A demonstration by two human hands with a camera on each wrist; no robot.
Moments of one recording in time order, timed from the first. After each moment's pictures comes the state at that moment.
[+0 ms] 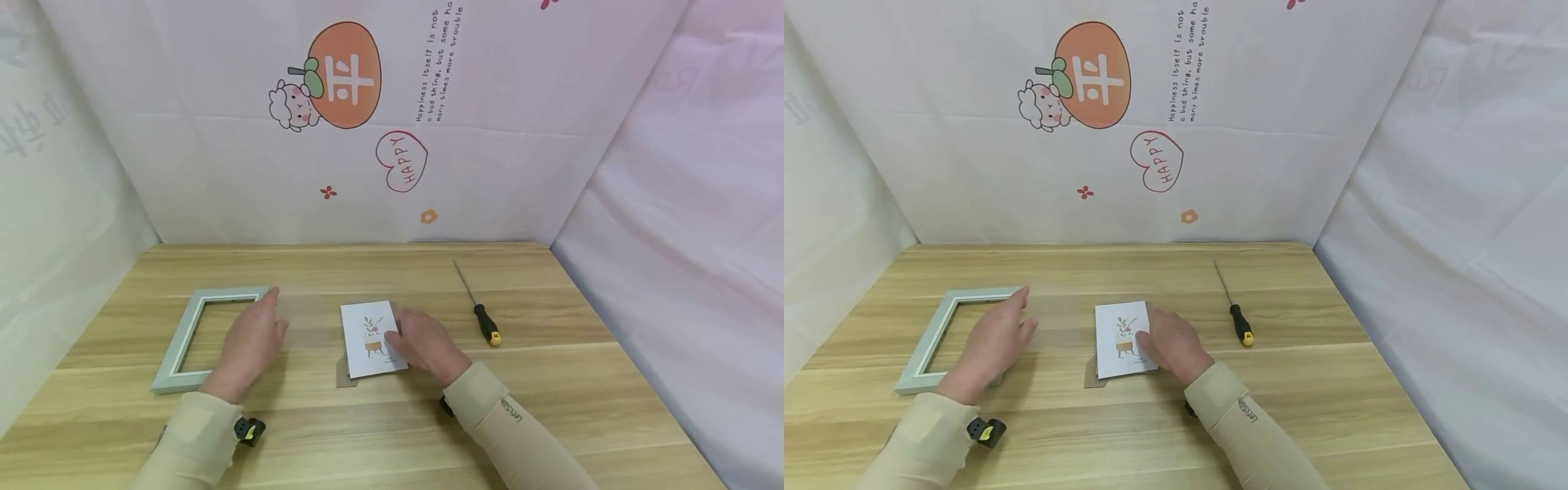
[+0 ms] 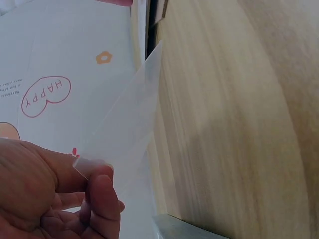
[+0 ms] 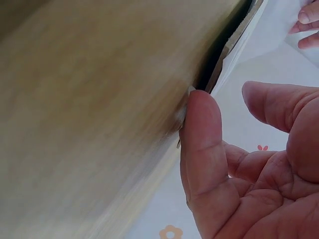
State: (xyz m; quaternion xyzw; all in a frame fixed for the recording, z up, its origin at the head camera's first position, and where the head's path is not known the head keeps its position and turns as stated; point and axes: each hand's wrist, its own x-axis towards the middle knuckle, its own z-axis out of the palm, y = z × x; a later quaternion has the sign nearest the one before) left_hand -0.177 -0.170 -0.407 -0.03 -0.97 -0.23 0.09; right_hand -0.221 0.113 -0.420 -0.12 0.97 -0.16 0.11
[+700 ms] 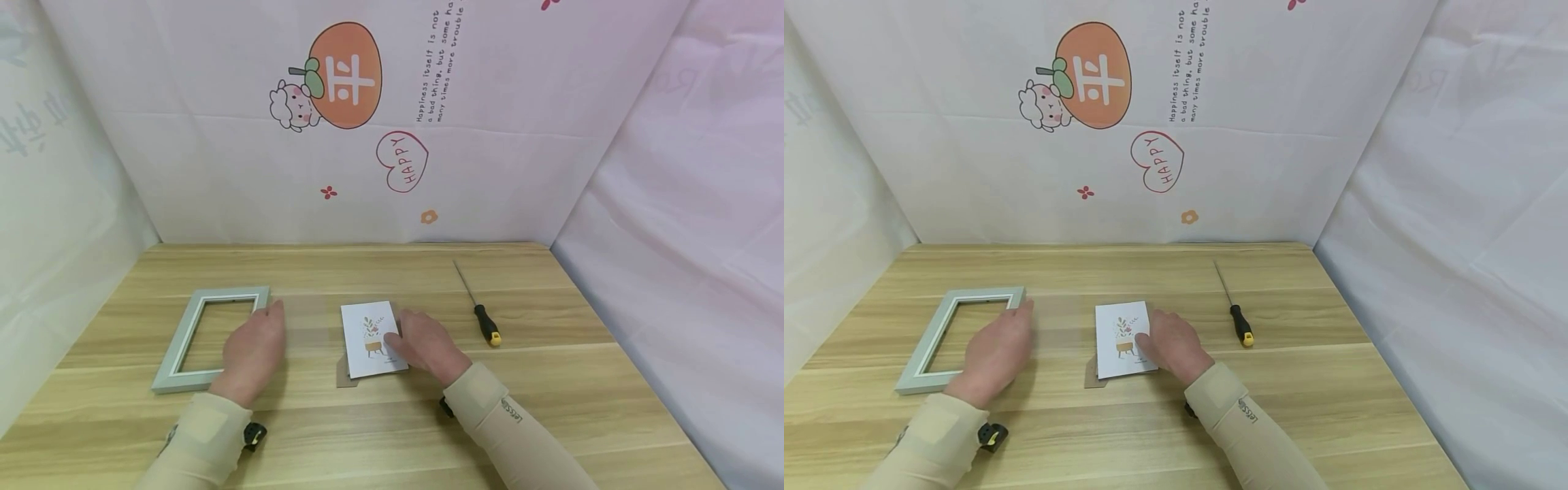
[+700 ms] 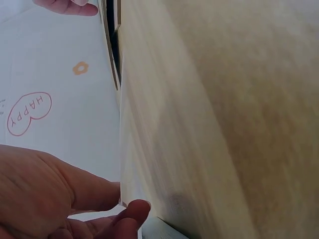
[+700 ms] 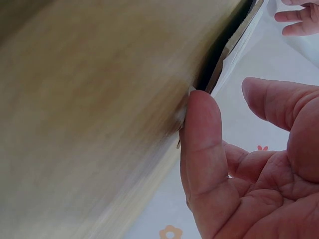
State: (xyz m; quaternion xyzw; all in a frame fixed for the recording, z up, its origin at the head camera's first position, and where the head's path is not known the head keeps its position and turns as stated) left_hand -0.172 -0.167 -0.424 -0.03 -0.99 -0.12 0.10; right_hand -0.220 0.114 -0.421 -0.12 0.97 -0.19 0.11
